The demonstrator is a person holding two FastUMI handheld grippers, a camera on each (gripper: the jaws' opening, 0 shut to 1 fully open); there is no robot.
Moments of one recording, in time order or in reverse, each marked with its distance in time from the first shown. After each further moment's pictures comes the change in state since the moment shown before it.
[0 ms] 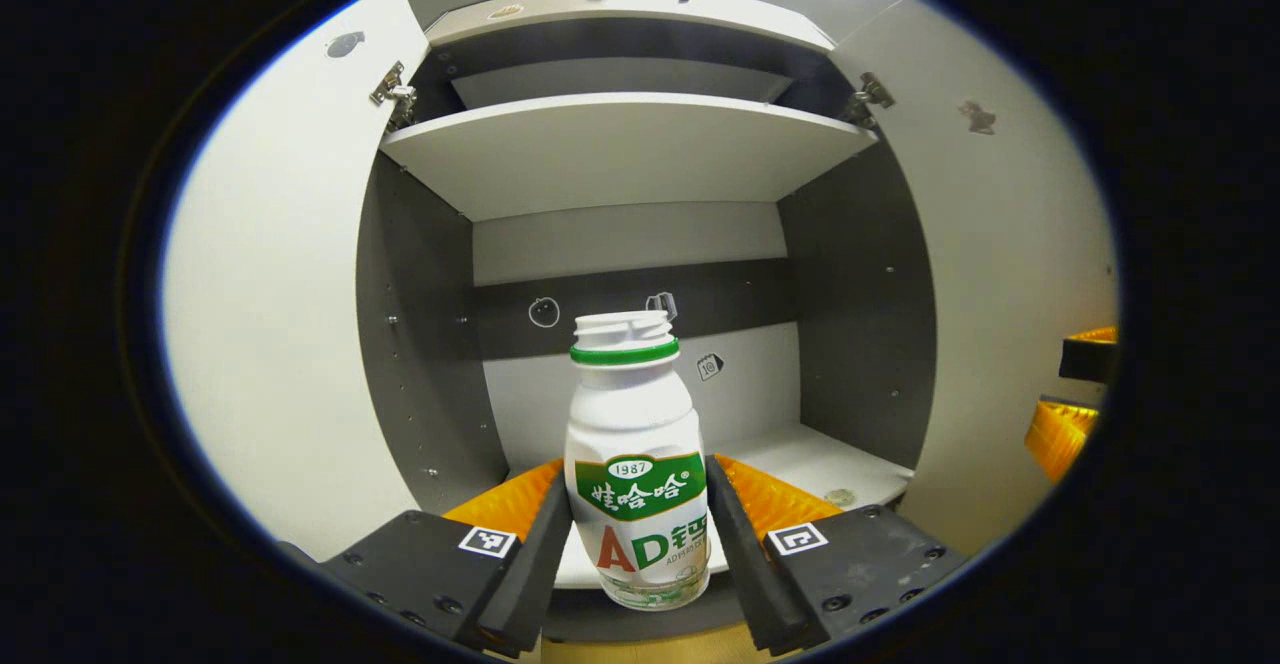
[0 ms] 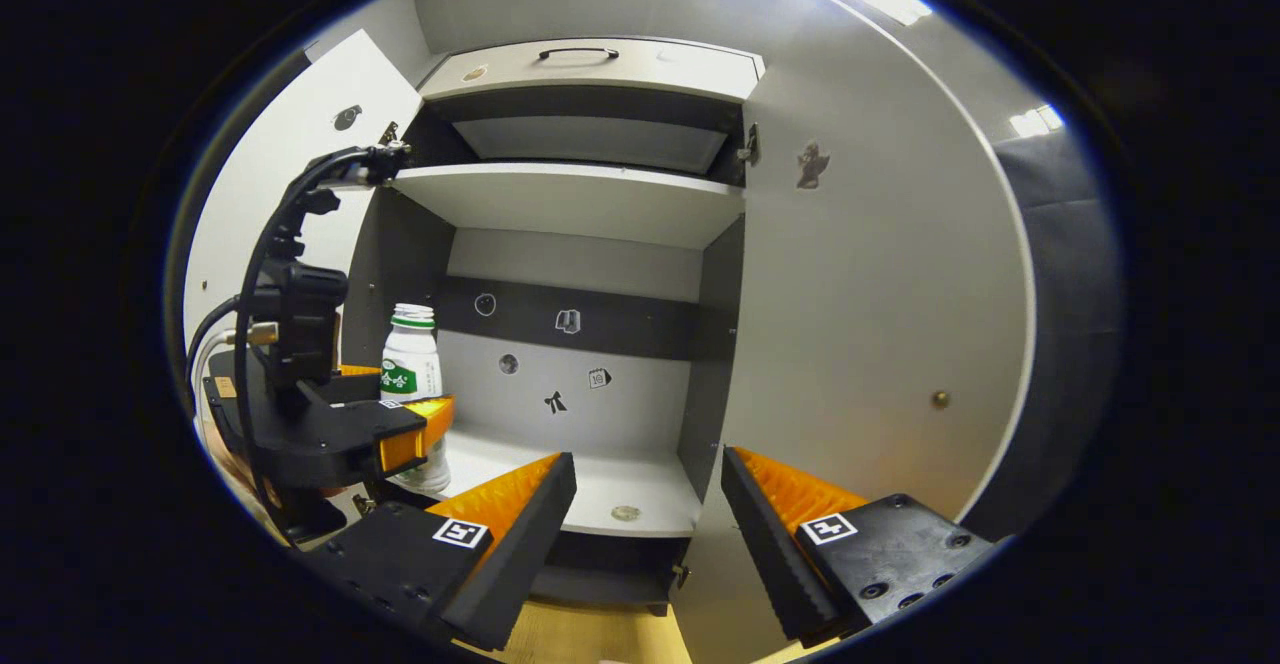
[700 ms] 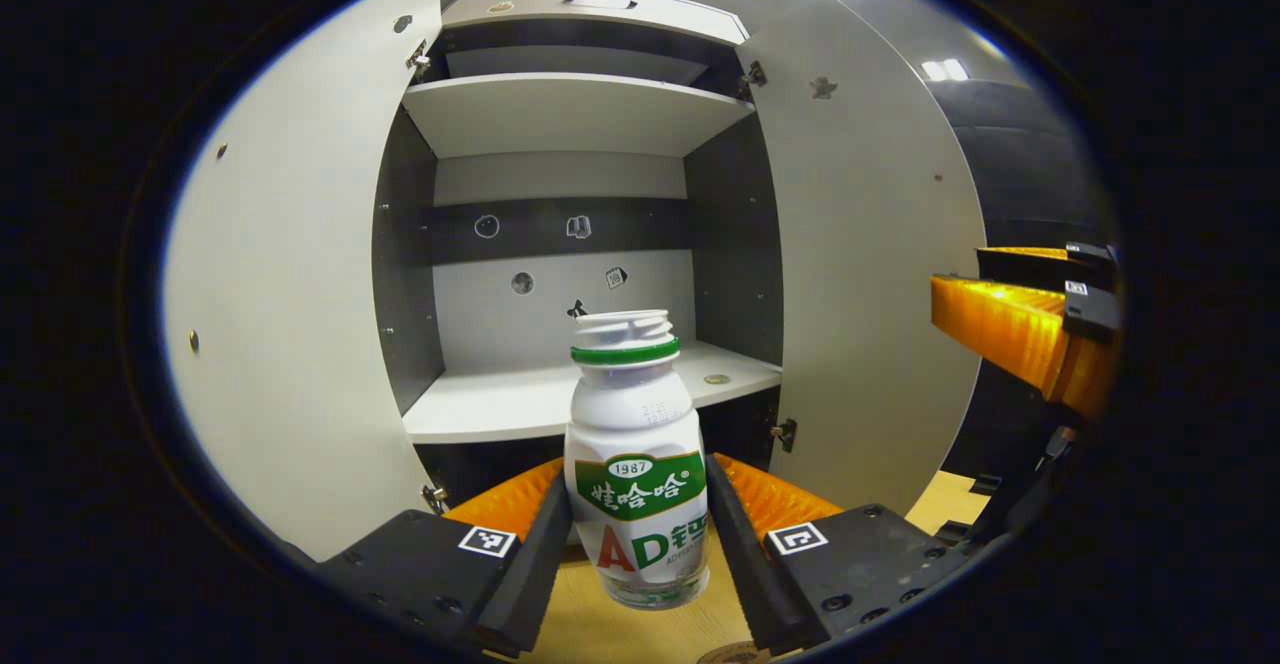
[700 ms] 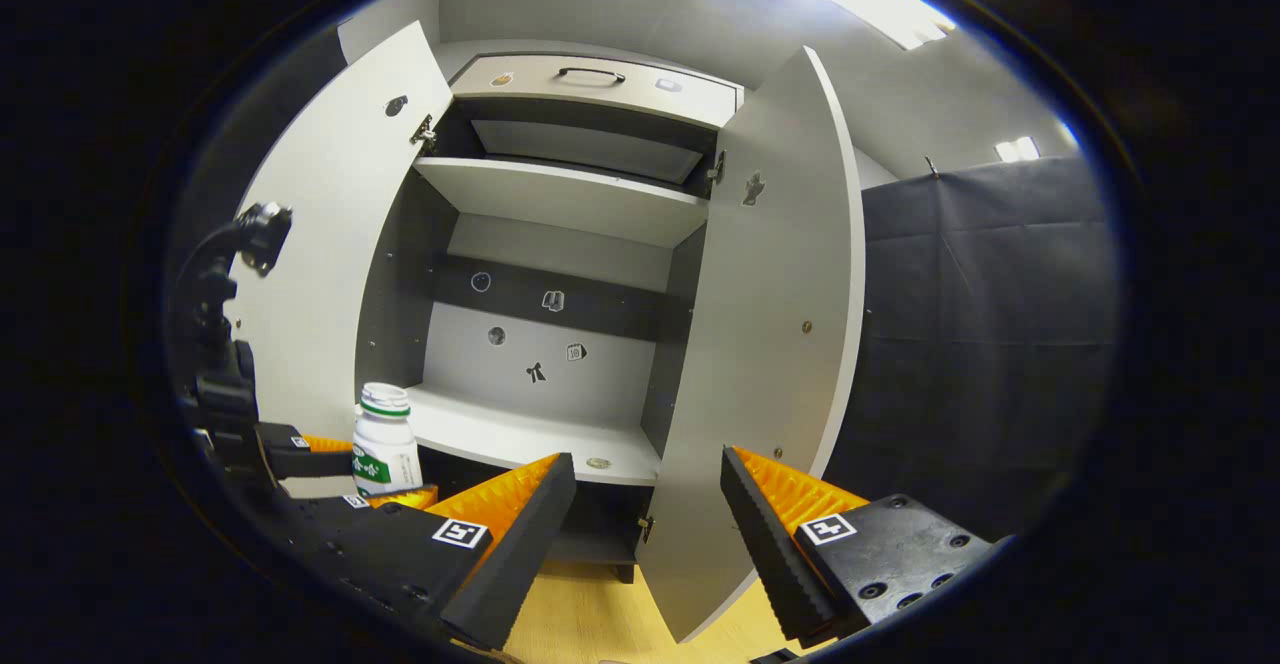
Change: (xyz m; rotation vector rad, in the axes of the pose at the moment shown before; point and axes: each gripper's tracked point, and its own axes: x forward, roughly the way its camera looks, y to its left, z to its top) left arm -0.129 -0.075 -0.125 -0.049 0.106 -0.203; right arm -0.084 -0.005 -0.039 -0.032 -0.006 -0.061
